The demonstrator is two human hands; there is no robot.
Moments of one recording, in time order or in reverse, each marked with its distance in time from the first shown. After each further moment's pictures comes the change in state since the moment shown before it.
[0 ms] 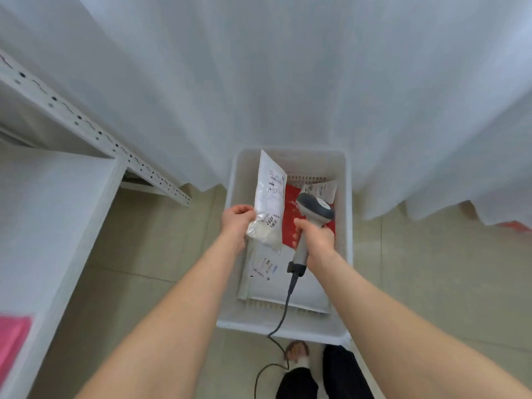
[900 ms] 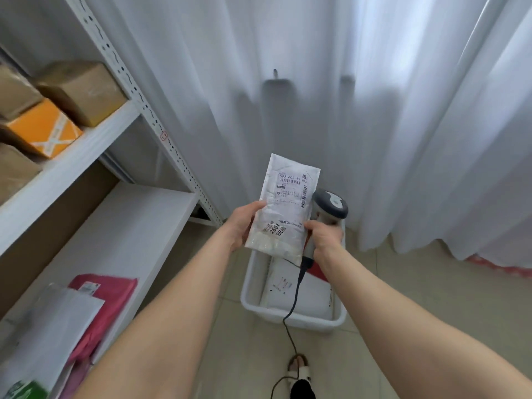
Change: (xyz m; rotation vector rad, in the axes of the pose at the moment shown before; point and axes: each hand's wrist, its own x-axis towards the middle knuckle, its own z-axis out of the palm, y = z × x) left_hand -0.316 0.093 -0.125 -0.003 -0.395 0.151; right_hand -0.307 -0.040 -0.057 0.072 -0.049 -0.347
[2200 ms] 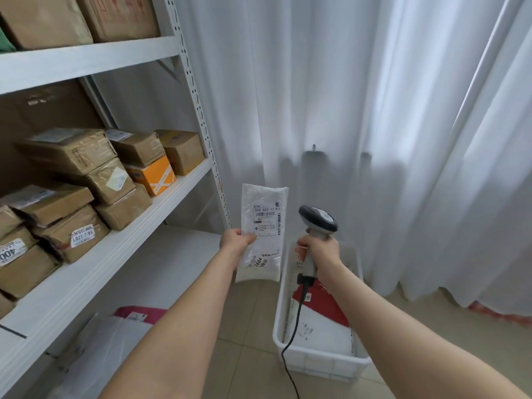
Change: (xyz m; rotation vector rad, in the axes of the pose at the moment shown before) left_hand -0.142 0.038 -0.167 0.089 0.379 0.253; right_hand -0.213 -0.001 0.093 -0.081 -0.260 -0.166
